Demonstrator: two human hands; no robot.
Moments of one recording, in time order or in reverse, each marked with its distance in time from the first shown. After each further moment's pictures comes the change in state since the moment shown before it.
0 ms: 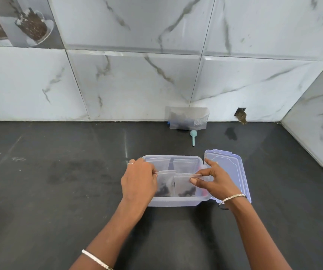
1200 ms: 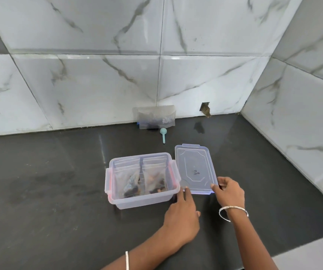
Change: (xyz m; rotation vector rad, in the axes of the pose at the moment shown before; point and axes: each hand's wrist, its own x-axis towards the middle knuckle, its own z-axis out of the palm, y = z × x) left_hand -0.085 0.119 0.077 -0.100 -0.691 0.319; right_hand -0.048 0.104 -0.036 0.018 0.535 0.392
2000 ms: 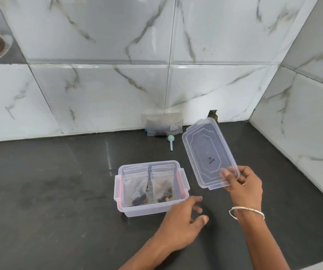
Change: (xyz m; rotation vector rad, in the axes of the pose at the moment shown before) left_hand -0.021 -0.025 -0.035 -0.472 0.019 0.094; right_hand -0.011 -0.058 -0.019 0.548 0.148 -0.113
